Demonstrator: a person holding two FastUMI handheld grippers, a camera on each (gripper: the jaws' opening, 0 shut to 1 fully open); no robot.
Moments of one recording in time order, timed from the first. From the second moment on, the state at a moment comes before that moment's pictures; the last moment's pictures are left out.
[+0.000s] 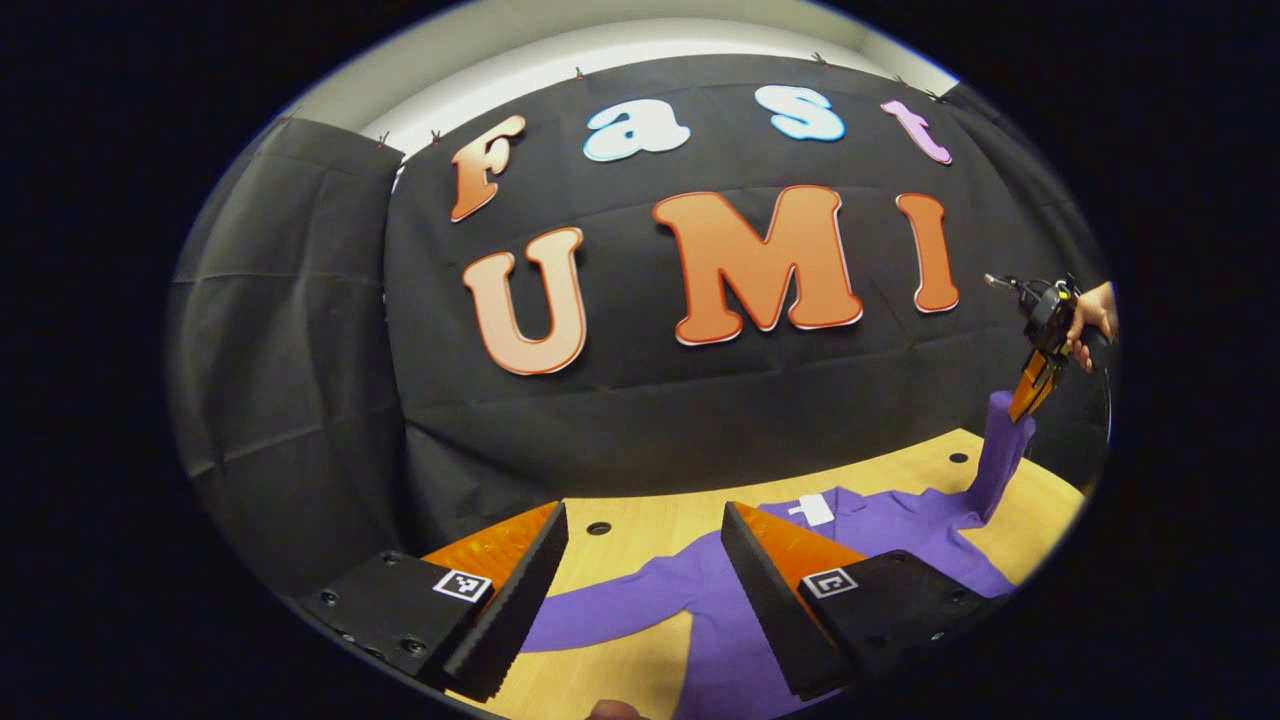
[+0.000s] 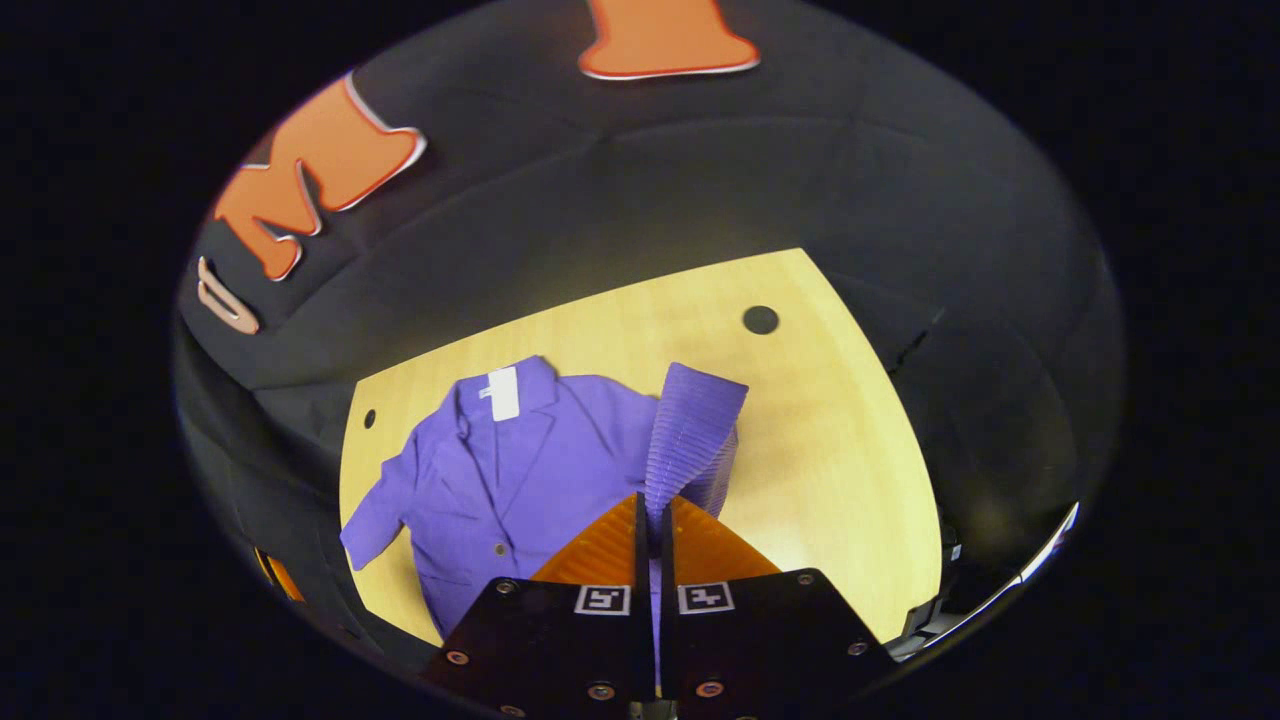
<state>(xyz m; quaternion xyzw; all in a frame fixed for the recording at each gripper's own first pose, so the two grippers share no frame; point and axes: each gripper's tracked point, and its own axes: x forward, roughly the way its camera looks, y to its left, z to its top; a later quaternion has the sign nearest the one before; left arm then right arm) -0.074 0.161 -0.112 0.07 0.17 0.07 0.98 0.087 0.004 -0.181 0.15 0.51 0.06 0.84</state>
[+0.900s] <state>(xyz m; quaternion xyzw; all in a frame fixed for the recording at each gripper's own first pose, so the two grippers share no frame) -0.117 0.352 -0.154 0.07 0.21 0.18 0.96 0.100 0.289 -0.119 0.07 0.50 0.22 0.83</state>
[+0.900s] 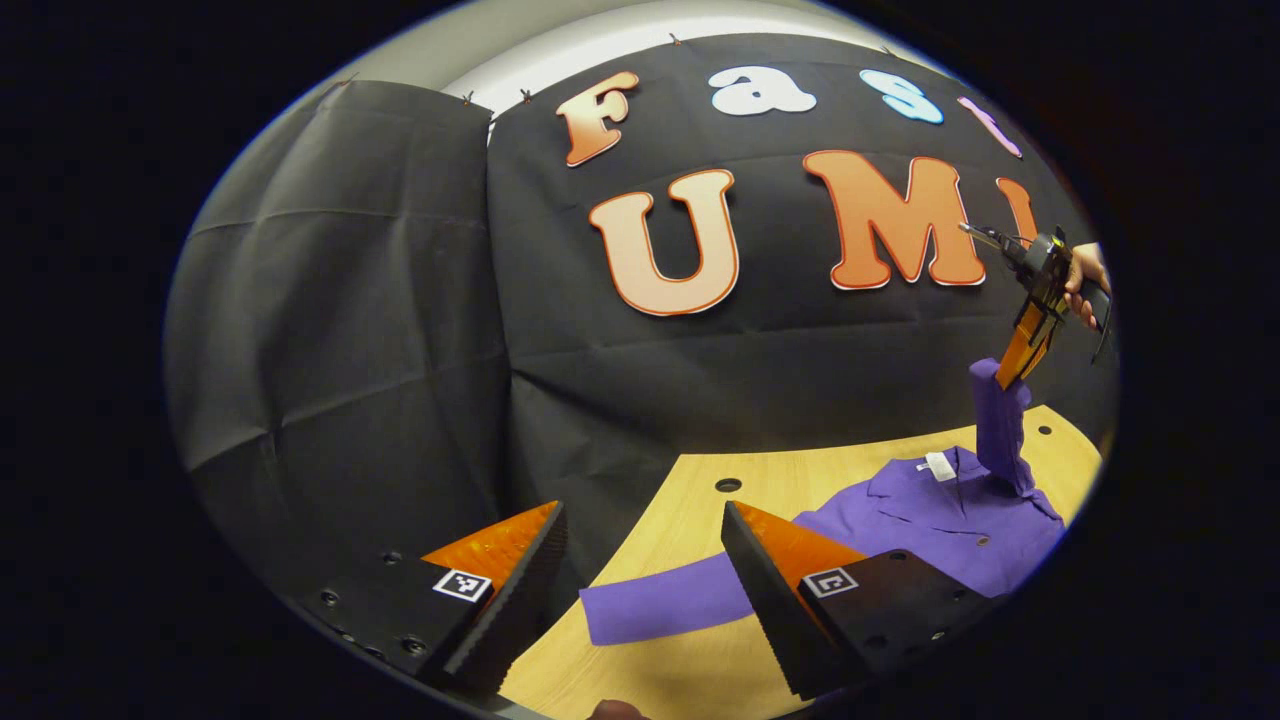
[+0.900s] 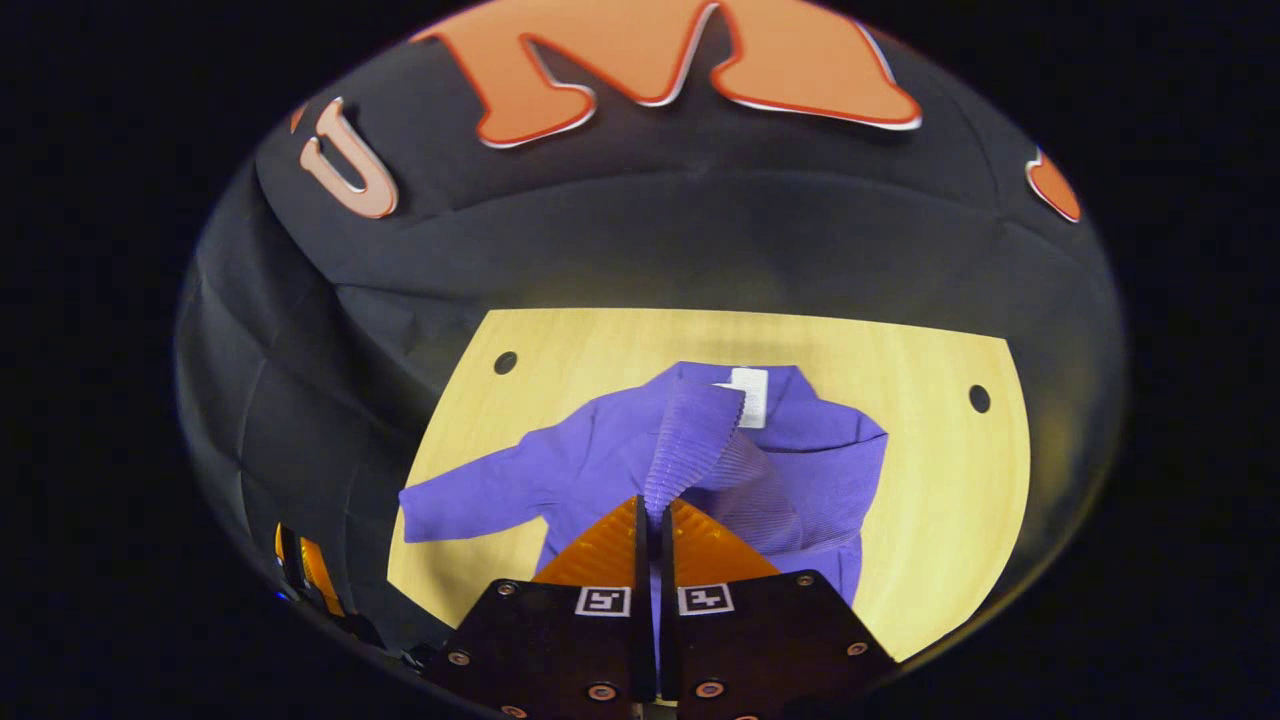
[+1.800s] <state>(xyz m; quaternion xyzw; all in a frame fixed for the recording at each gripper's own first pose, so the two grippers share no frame) -0.081 0.426 -0.269 -0.06 0.38 0.18 0.91 0.106 0.294 -0.037 0.17 0.33 0.24 0.90</state>
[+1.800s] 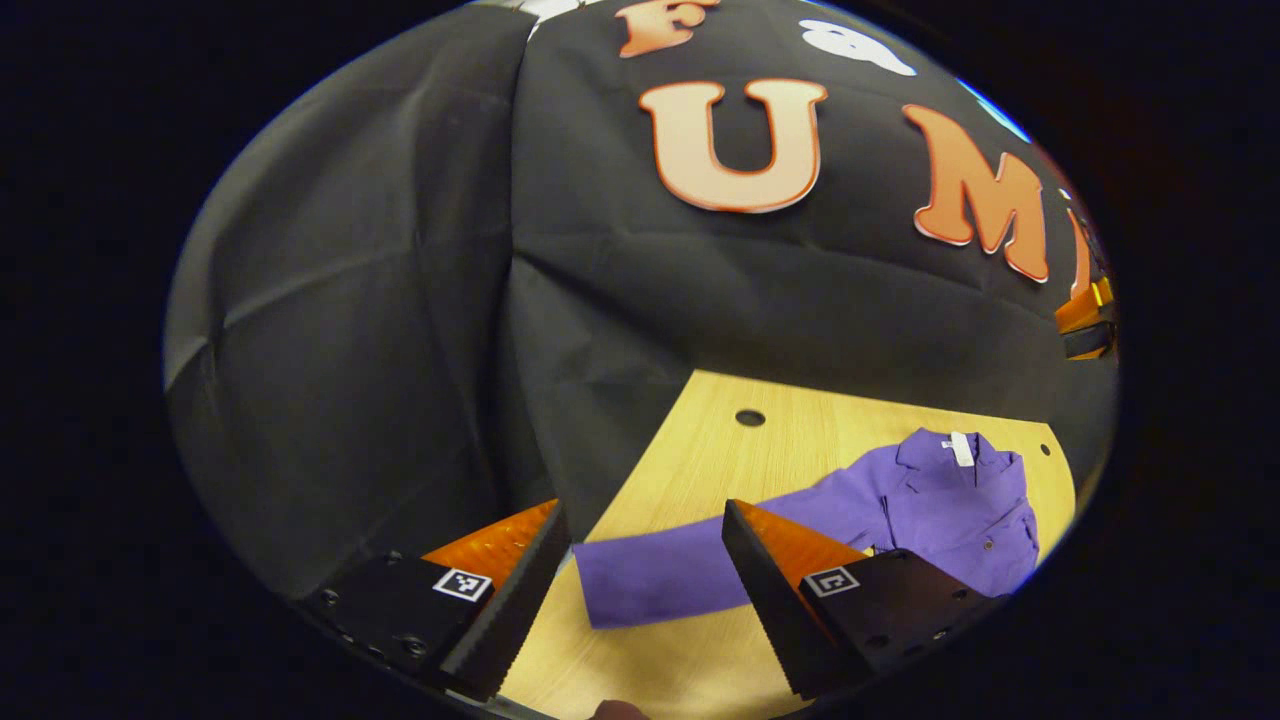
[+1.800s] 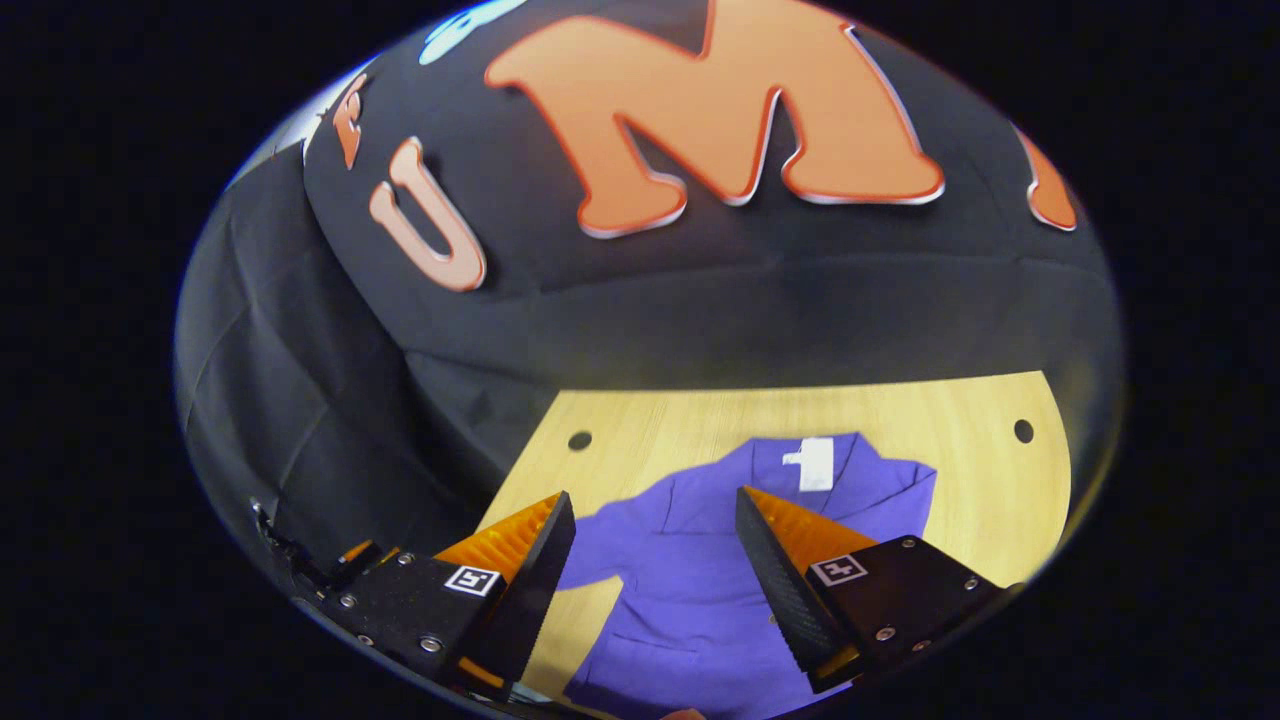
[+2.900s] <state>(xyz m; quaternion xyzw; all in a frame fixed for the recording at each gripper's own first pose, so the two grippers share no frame) -0.121 0.436 -0.443 -0.17 0.71 0.16 0.67 0.054 0.114 0.041 0.08 0.09 0.09 0.99</state>
